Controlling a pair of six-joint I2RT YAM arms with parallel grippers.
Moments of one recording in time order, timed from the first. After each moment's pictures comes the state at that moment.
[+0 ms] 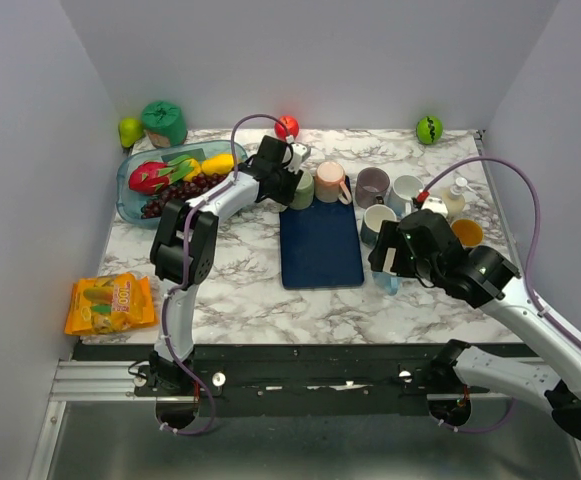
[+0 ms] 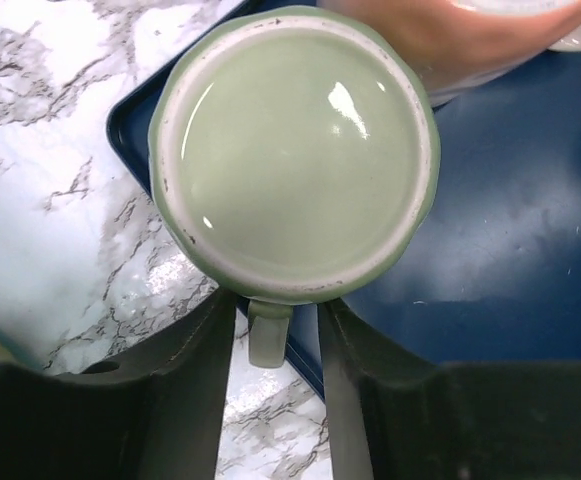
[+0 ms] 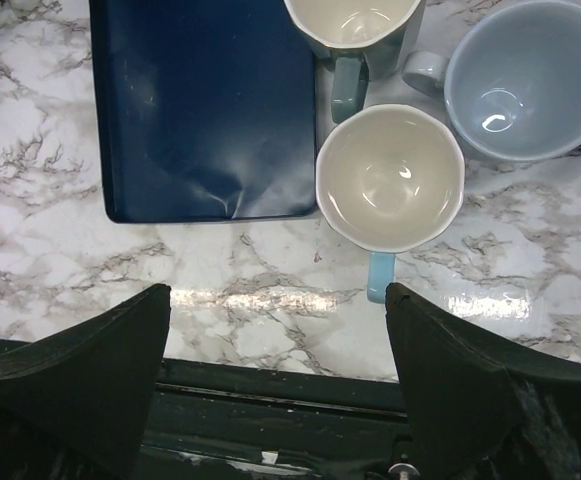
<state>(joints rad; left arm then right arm) -0.44 2.11 1.65 -0.36 0.17 0.10 0.75 0.95 1.07 -0.93 0.36 0.70</state>
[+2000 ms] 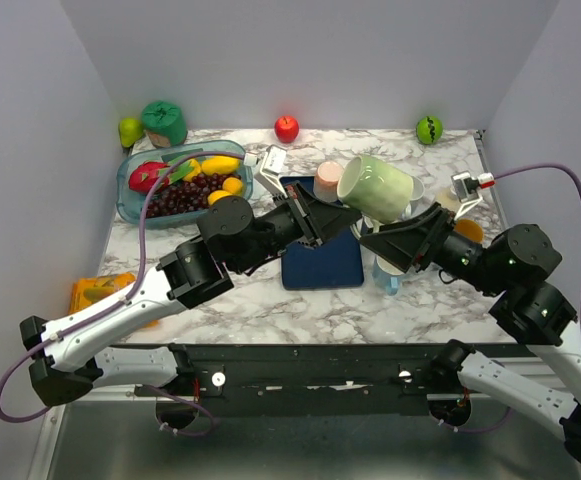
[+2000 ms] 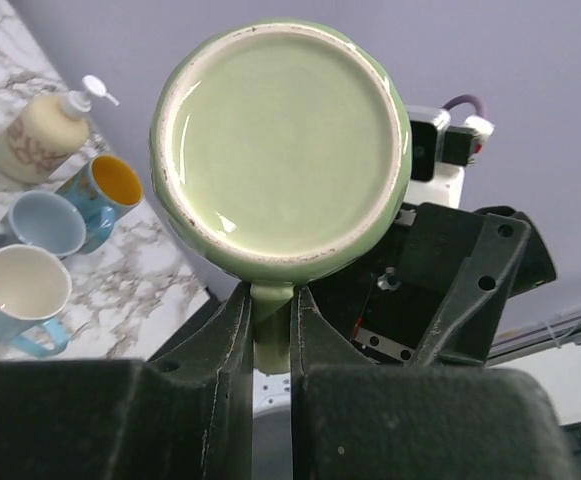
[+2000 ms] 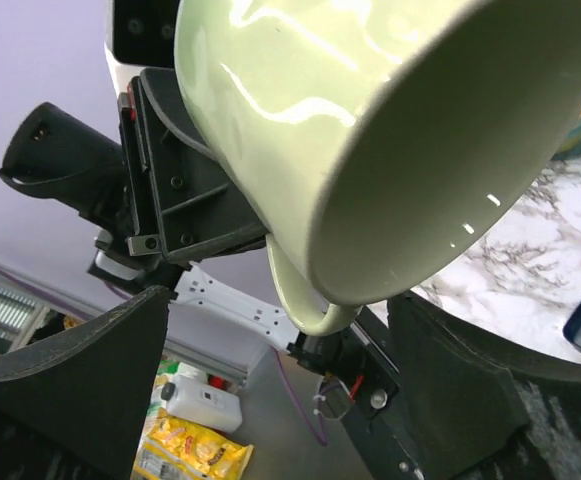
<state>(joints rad) -1.07 1.11 1.26 -0.07 -0.07 -0.95 0.75 0.69 1.07 -0.28 -0.25 0.84</state>
